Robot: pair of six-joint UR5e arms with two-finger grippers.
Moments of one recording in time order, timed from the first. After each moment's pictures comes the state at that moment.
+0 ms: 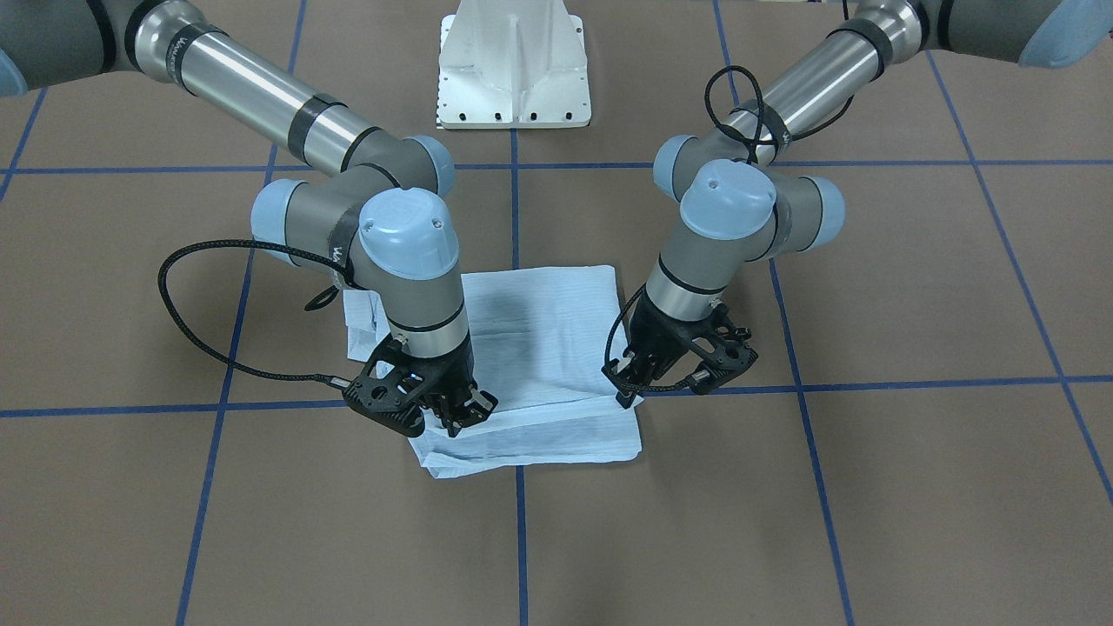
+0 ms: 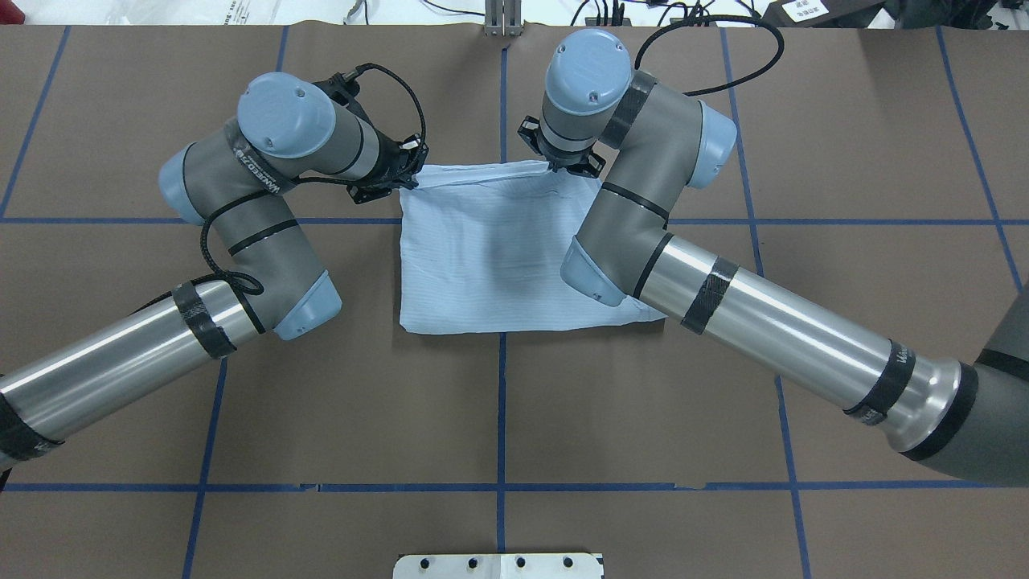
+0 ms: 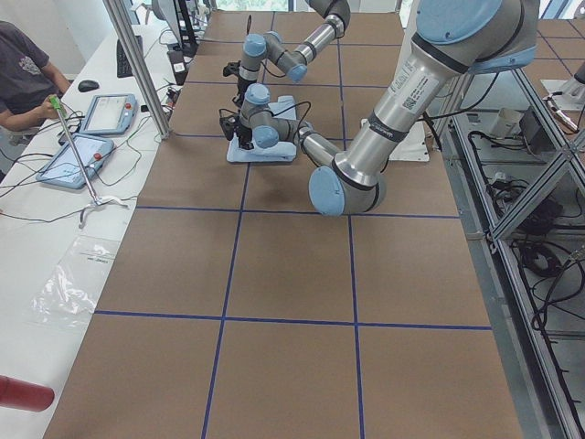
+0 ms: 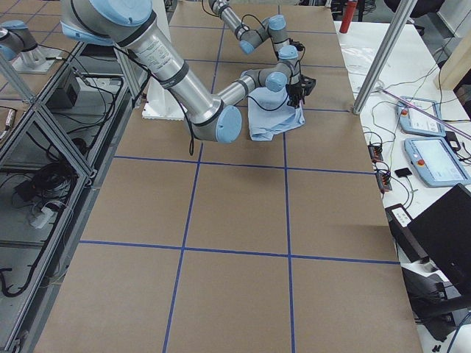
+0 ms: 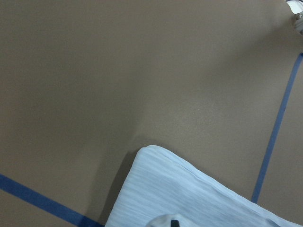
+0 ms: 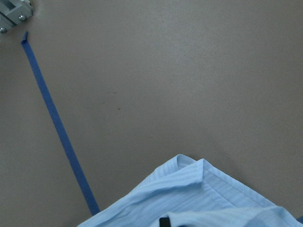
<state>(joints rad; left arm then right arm) -0.72 -2.29 -1.31 -2.16 -1.84 -1.71 0.70 -0.66 1.18 -1.27 1.78 1.62</state>
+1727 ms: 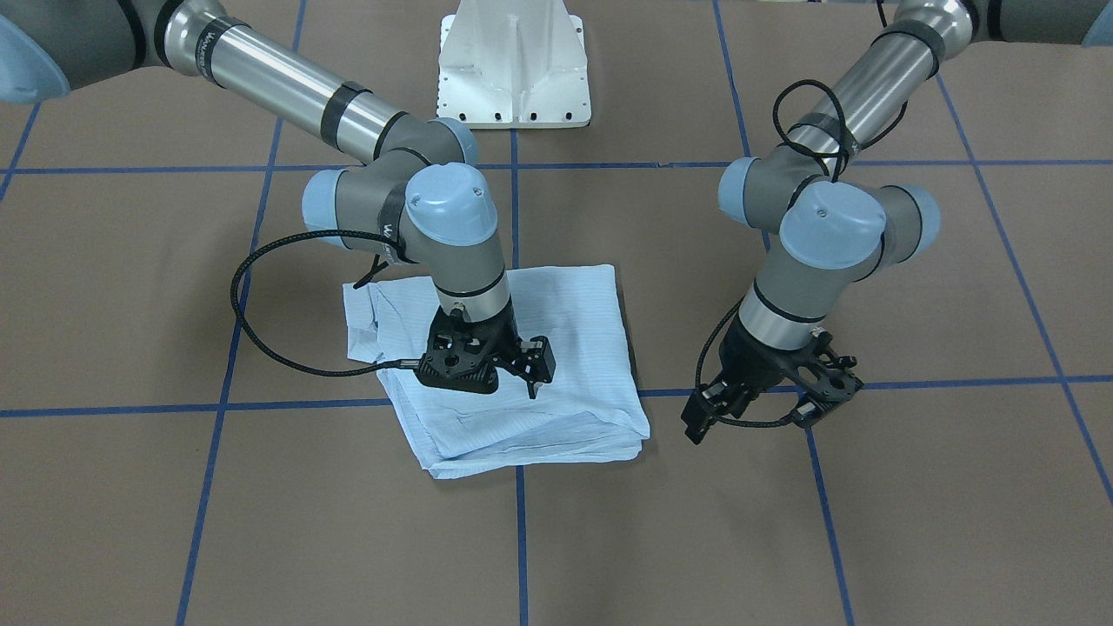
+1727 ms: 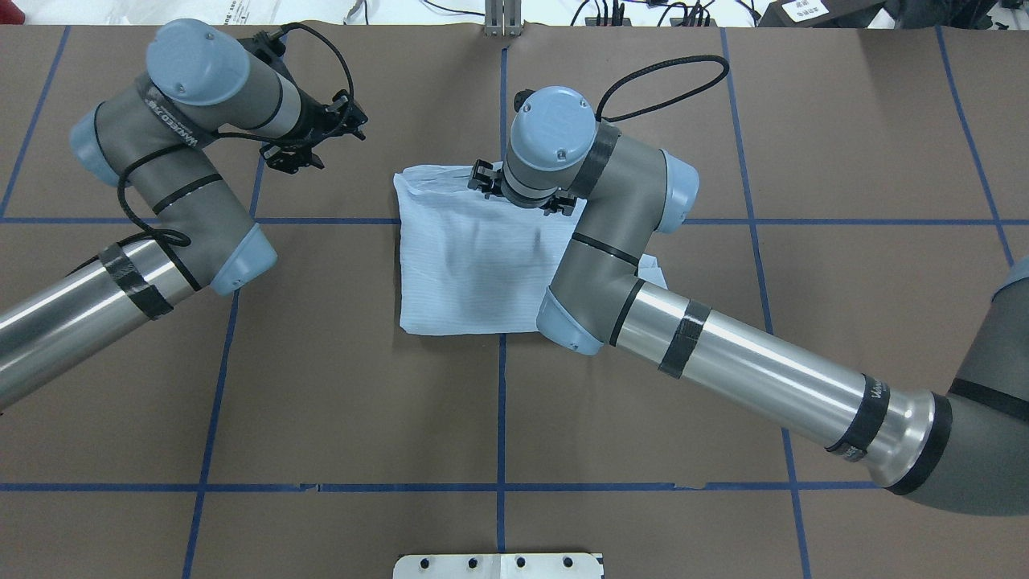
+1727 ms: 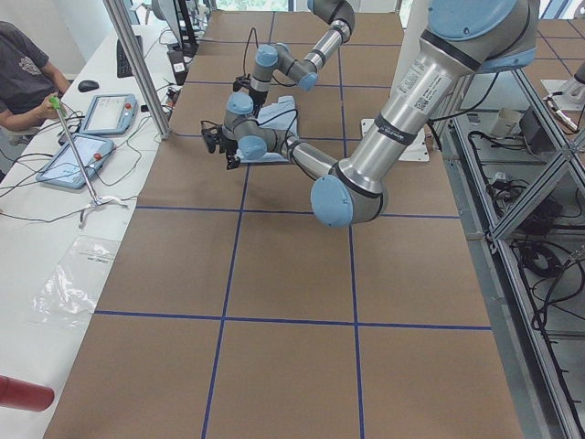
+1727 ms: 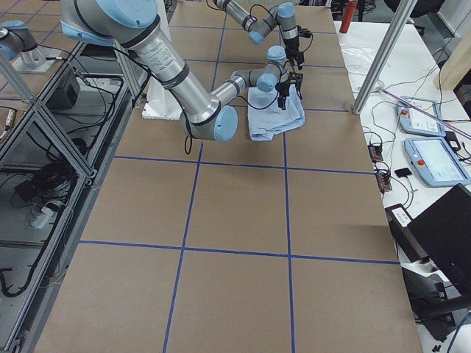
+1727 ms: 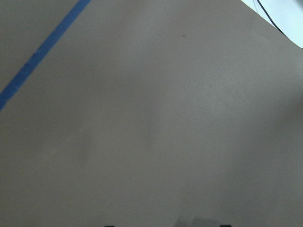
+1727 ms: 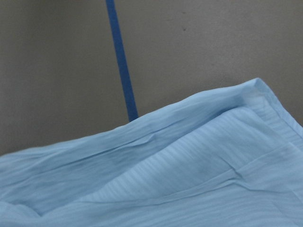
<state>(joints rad) -0.85 -2.20 -1.33 -2.13 -1.92 -1.59 0.61 -0.66 1.18 -1.20 1.76 1.37</state>
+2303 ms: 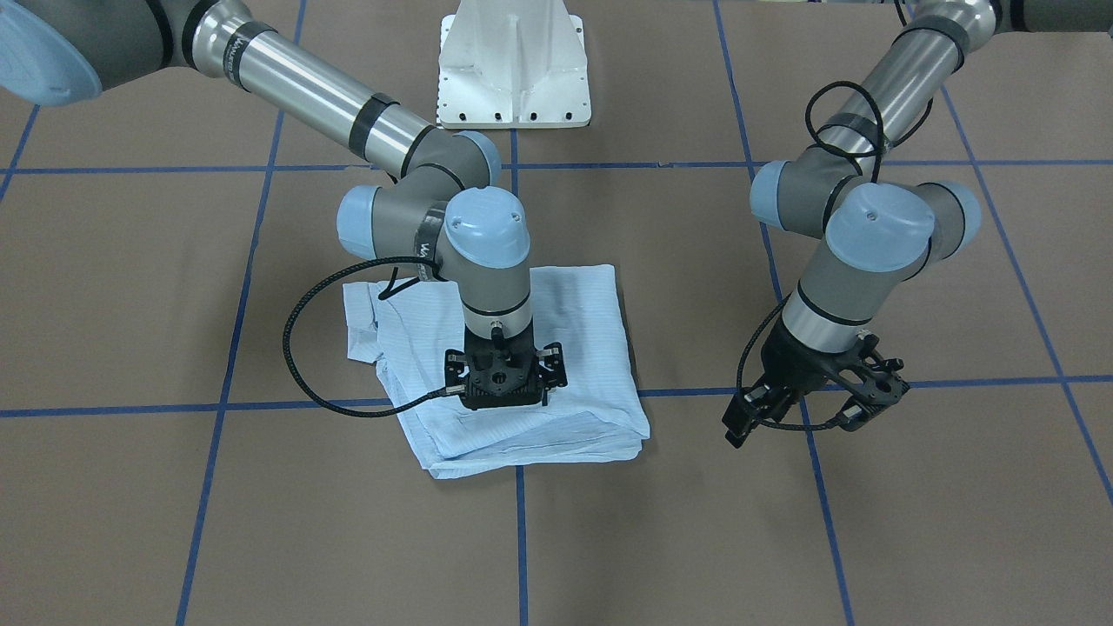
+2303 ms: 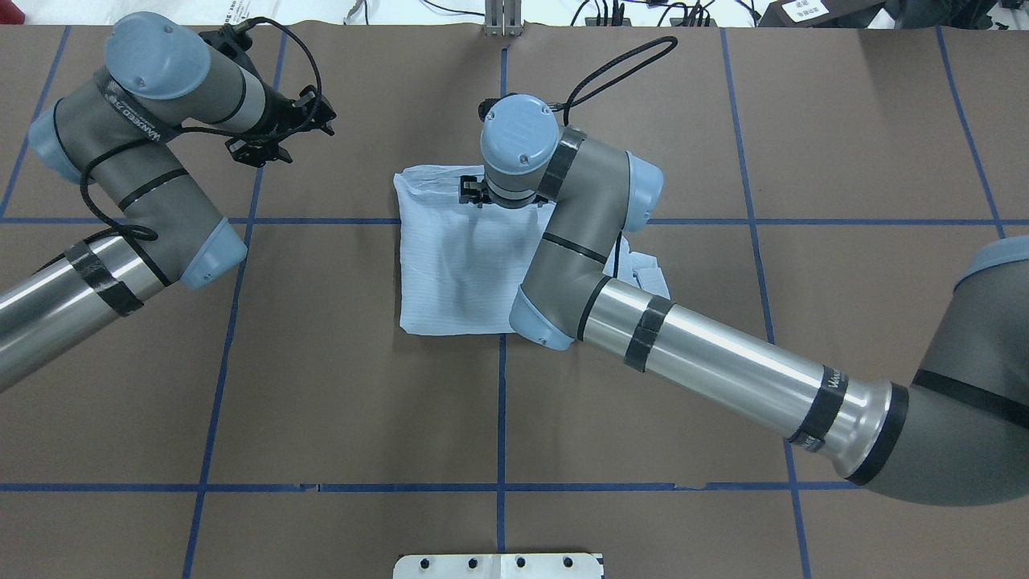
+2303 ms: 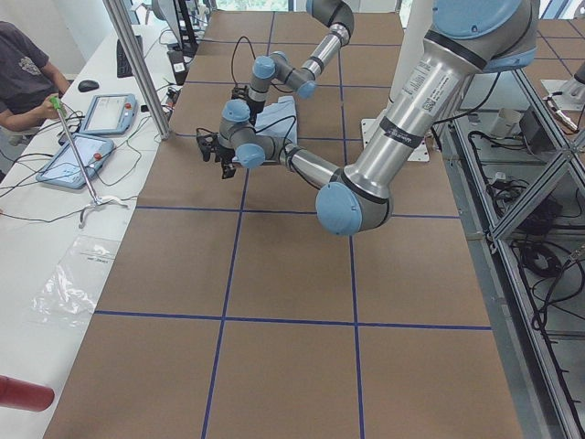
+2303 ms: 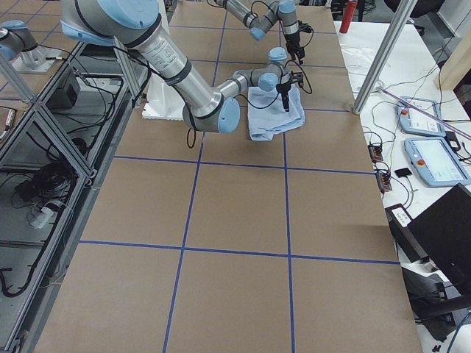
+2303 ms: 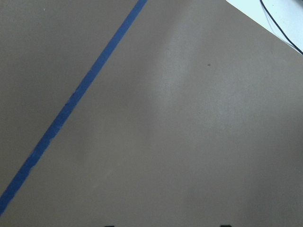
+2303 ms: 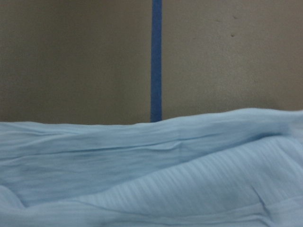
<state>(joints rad) -0.88 -2.16 -1.35 -2.13 -1.92 -1.55 0.60 -0.56 1.01 -1.19 1.70 1.13</state>
